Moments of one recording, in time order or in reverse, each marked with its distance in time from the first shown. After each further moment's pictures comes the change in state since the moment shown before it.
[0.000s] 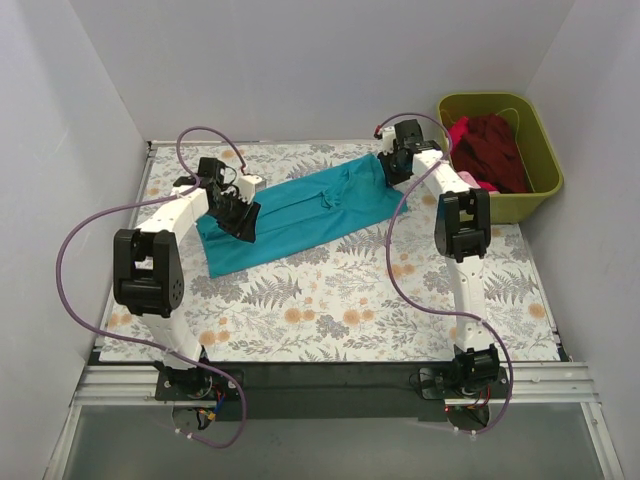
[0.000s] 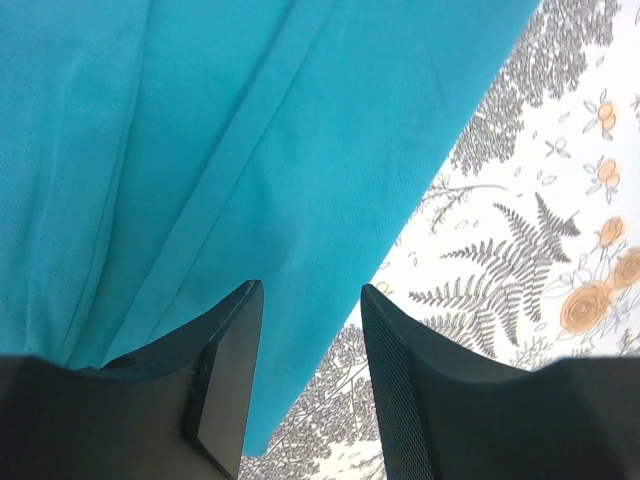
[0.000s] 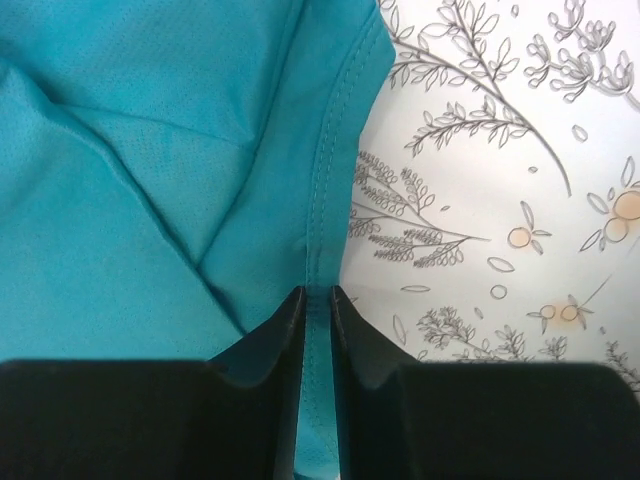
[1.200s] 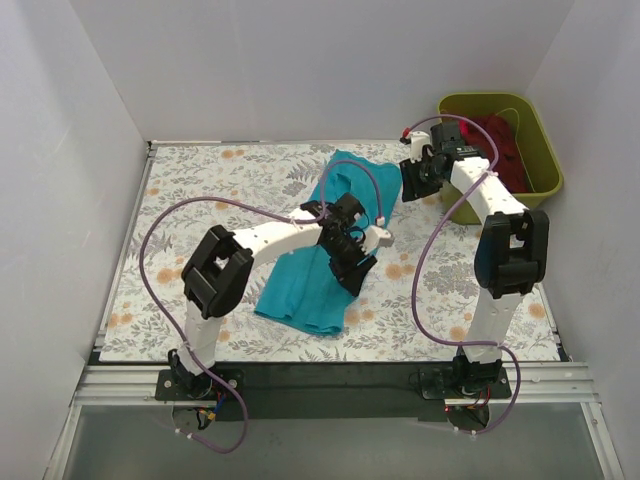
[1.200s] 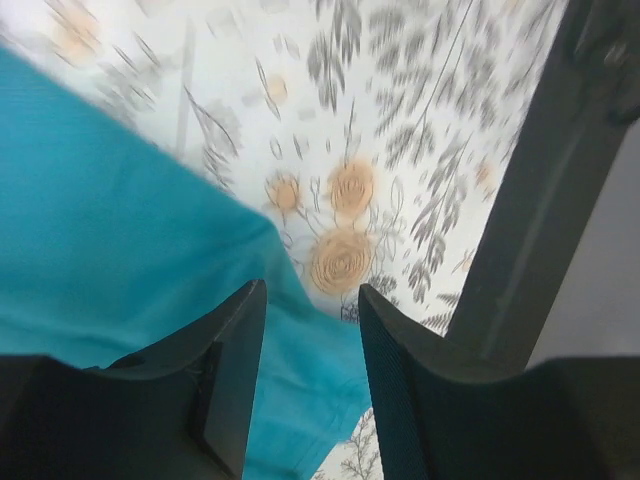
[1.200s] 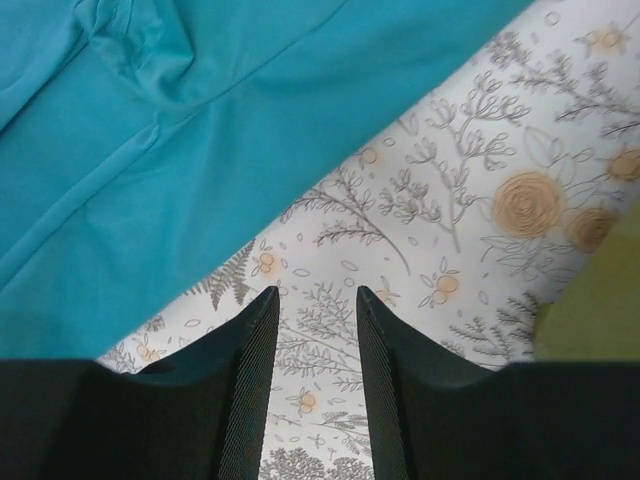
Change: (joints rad) left arm -0.738 0.212 0.180 -0.048 0.134 -0.177; right arm -0.074 -0.563 -0.531 -0.061 -0.176 -0.026
